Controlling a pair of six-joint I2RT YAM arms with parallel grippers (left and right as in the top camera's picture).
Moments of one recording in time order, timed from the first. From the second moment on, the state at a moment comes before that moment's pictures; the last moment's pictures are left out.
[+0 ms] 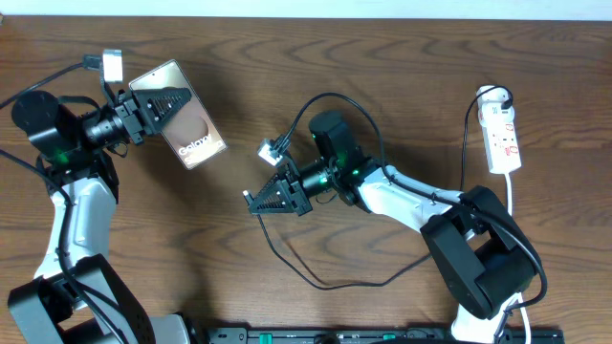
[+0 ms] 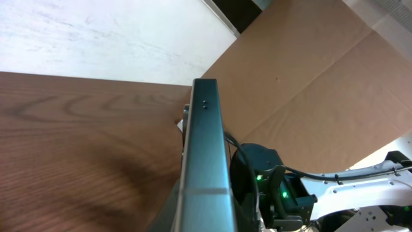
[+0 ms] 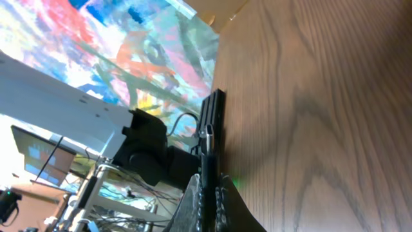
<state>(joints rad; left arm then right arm) 0.41 1.54 0.92 0.68 1.51 -0.80 0.65 1.92 1.06 0.28 -1.31 0.31</state>
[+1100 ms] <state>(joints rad) 0.30 1.54 0.92 0.65 1.51 -0.80 0.60 2.14 1.10 0.93 -1.54 0.65</state>
